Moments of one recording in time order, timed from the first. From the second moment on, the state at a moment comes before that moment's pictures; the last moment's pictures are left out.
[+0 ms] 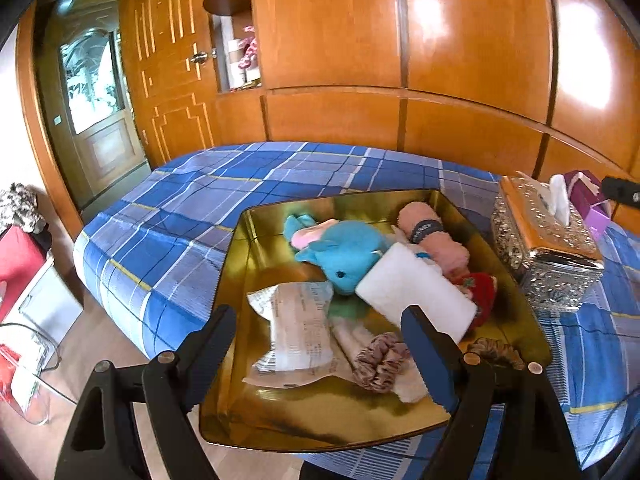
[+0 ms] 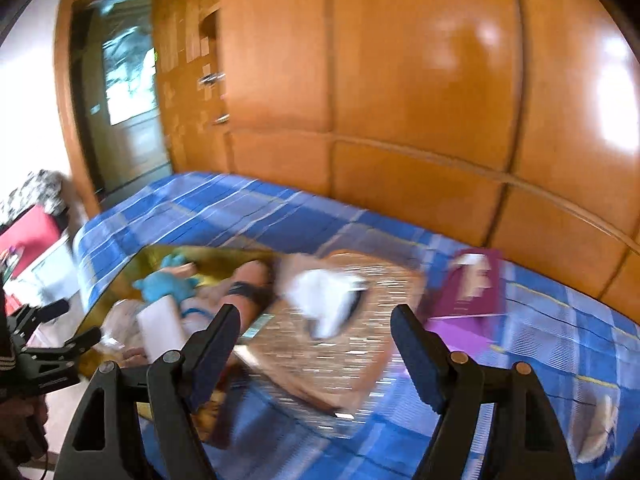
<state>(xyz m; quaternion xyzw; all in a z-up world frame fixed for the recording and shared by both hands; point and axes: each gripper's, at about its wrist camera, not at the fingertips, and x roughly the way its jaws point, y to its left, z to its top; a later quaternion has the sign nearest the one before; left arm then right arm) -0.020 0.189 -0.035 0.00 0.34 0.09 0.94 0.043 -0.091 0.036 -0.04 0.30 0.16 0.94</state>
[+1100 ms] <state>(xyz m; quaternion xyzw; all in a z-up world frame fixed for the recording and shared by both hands) 0.010 -0.141 0.021 0.19 0.30 -0.34 0.87 0.019 -0.552 -0.059 0.22 0.52 -0.24 0.79</state>
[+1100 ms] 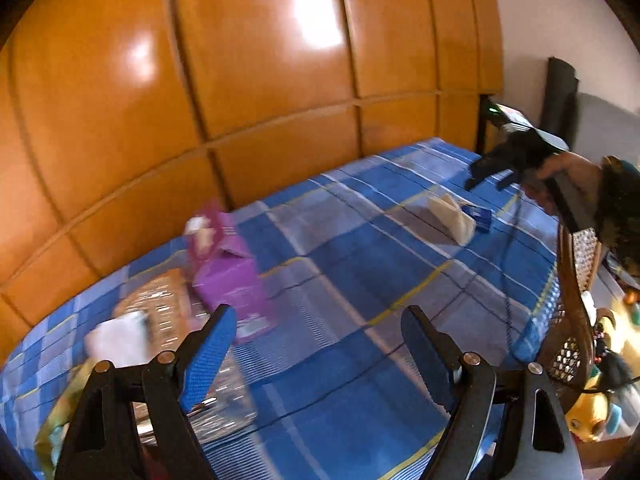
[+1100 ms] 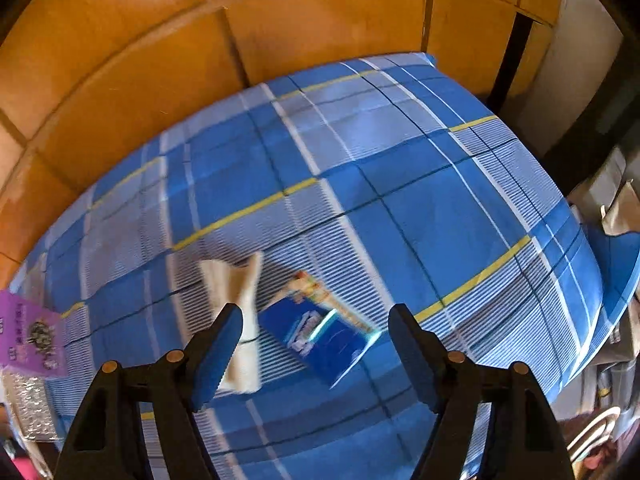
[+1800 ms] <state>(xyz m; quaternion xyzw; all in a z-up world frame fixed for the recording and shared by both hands) 0.071 -0.299 -0.026 0.17 0.38 -0.41 0.81 0.031 -0.558 -0.098 0.09 0.62 -0.17 0.76</state>
